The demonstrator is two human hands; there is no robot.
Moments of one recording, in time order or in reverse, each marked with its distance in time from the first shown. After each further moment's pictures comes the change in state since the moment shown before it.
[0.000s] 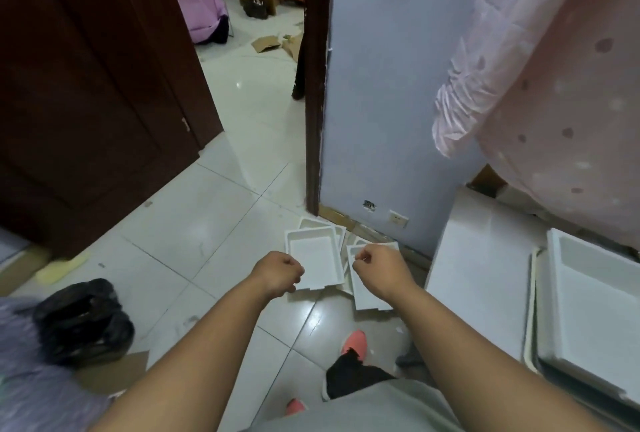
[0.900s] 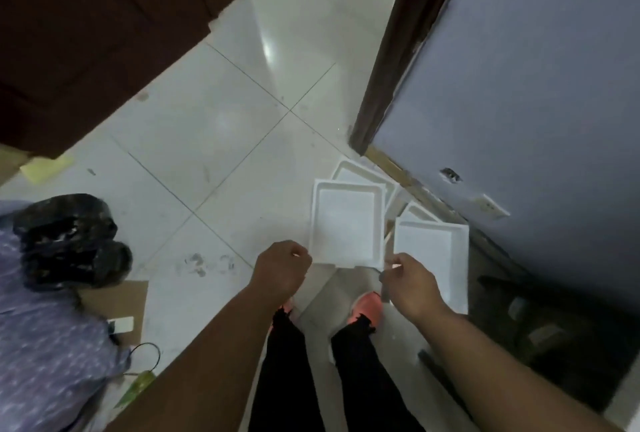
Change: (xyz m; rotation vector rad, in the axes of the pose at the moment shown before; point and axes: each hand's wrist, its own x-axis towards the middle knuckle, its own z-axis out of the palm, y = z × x) left_hand 0.302 -0.049 -0.014 -0.140 0.057 -0.305; right_hand 0.298 0.041 0.150 0.091 -0.355 0.381
